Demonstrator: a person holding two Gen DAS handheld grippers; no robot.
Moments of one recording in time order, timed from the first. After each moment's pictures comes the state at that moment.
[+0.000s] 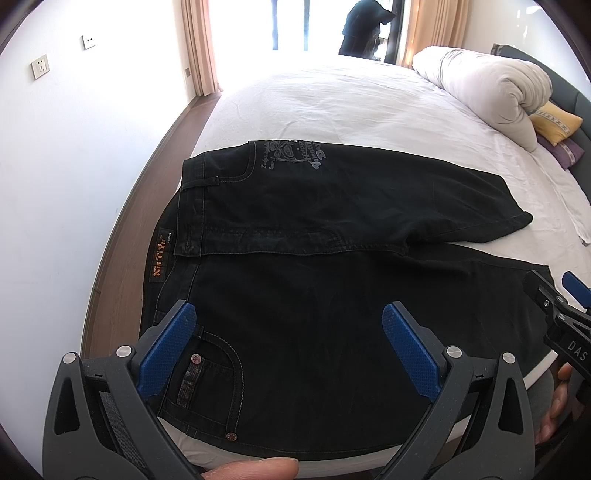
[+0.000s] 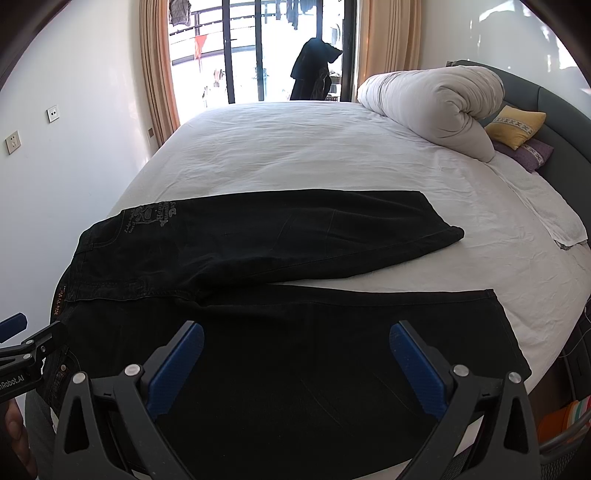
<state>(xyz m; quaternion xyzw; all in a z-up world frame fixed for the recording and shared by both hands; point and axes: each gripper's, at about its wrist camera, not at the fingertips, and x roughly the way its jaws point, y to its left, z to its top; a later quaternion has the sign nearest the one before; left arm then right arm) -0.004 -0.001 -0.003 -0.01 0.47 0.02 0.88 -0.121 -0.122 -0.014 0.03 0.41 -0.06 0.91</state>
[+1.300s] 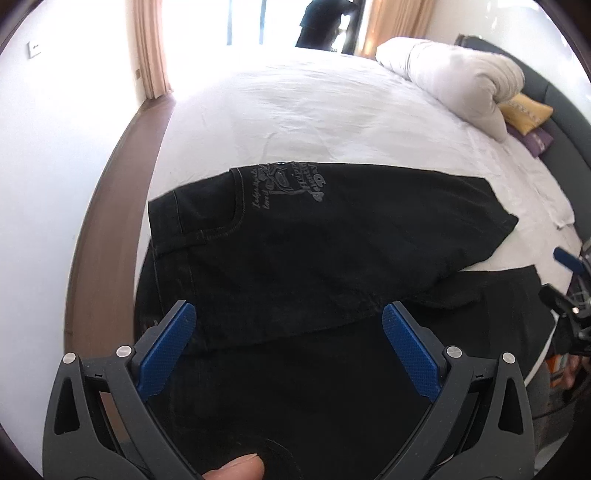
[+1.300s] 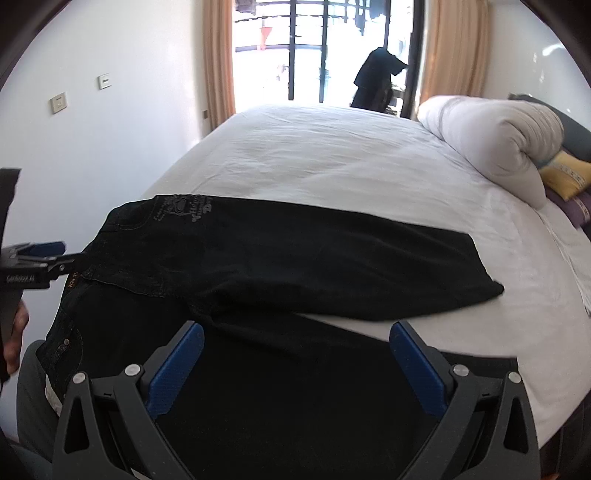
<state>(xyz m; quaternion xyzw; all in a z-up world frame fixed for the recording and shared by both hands) 0.108 0.063 -0.020 0.01 0.49 -0.09 0.87 -0.067 -0.132 -0.007 -0.05 0.40 0.09 0.91</state>
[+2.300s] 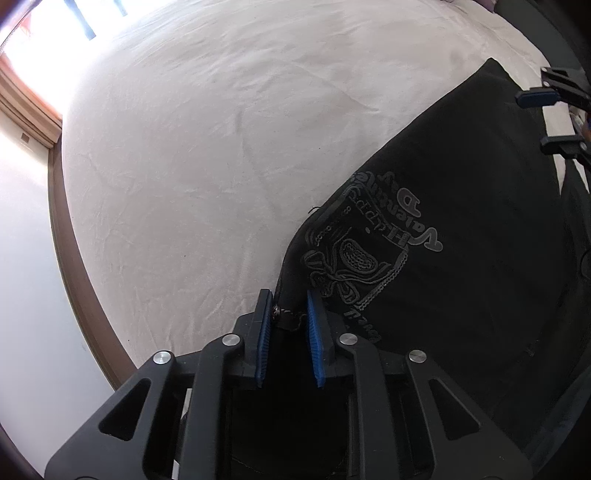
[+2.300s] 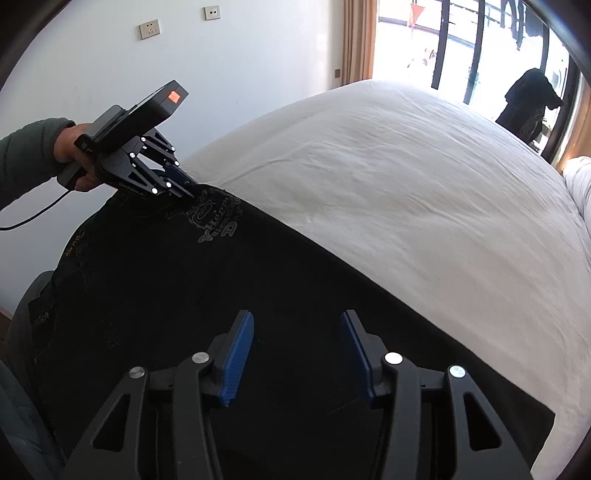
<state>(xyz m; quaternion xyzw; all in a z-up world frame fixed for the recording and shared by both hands) 0.327 0.080 -0.109 0.22 0.58 -0.24 0.75 0.147 -0.104 -0.055 -0.15 0.46 0.32 0.81</state>
